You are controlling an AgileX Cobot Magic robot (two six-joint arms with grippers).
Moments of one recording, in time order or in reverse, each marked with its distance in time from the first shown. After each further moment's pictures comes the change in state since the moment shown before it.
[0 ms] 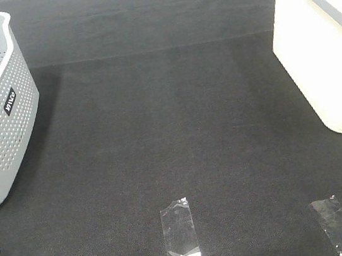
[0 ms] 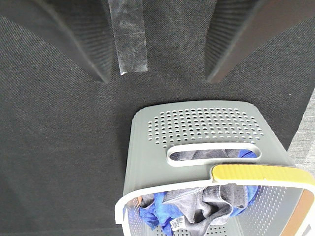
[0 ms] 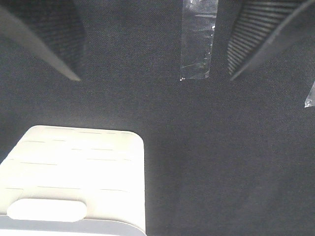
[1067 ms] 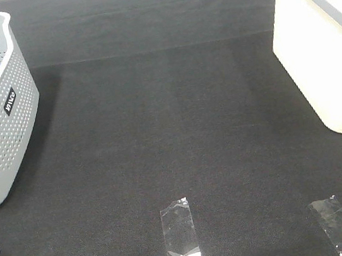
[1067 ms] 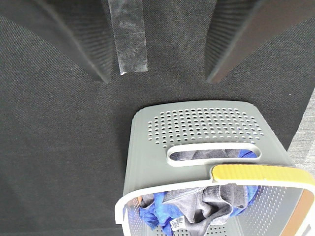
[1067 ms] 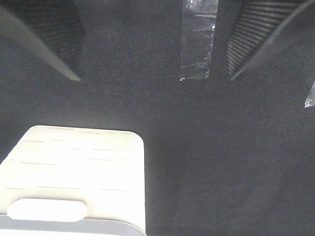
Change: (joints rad) left arm 0.000 0.000 0.000 0.000 0.000 -0.001; right arm 0.000 0.000 0.000 0.000 0.000 0.000
